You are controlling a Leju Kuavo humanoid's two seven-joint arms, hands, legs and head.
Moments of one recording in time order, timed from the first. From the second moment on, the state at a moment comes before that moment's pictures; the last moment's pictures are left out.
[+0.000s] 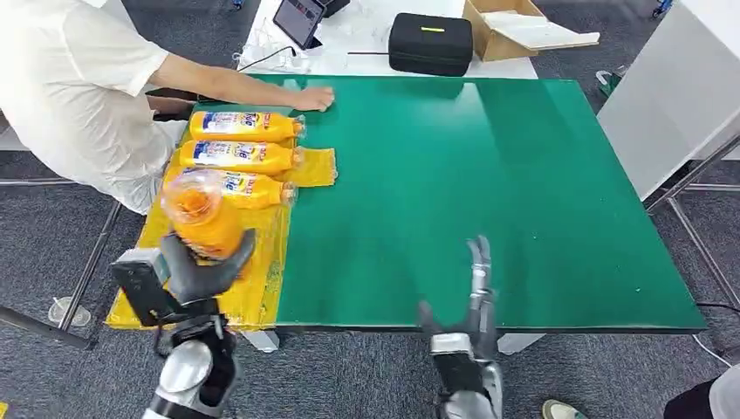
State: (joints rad) left arm -0.11 -0.14 -0.39 -1.40 -0.01 0.53 -0.55; right arm 0.10 0.10 0.29 -1.40 0.27 -0.69 -0.70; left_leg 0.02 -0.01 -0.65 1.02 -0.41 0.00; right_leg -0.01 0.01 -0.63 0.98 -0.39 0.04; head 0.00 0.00
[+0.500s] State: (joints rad) left arm -0.13 -0.02 -0.33 -1.33 -0.79 0.61 -0.38; right arm 0.15 0.10 0.06 -1.69 0.14 -0.69 -0.70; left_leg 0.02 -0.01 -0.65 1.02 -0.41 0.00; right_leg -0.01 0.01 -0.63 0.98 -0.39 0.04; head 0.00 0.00
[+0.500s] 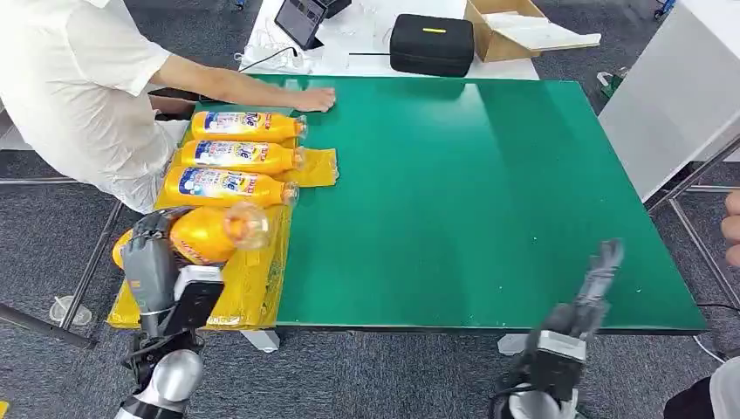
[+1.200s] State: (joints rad) left arm -0.40 0.03 -0.38 -0.62 -1.04 0.42 -0.41; right arm 0.09 0.12 0.06 -1.69 0.08 -0.58 -0.70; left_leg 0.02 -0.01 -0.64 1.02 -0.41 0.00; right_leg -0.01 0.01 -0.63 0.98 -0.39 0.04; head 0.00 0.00
